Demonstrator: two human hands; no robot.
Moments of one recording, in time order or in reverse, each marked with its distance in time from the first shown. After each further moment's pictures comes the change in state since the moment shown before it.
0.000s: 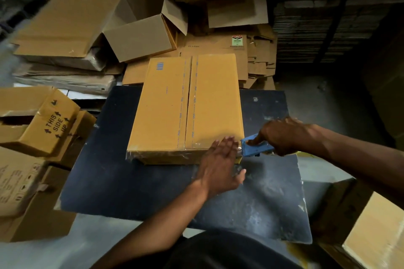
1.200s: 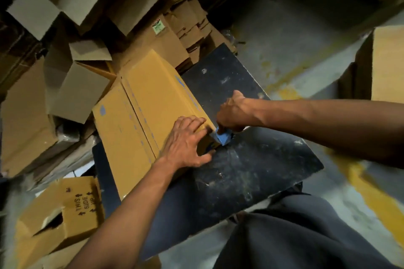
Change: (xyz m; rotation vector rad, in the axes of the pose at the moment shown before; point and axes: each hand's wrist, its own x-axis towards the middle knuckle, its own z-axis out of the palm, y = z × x) left_hand 0.093 -0.023 -0.036 0.342 -0.131 0.611; right_hand 0.015 0.004 0.059 0.324 -0.096 0.167
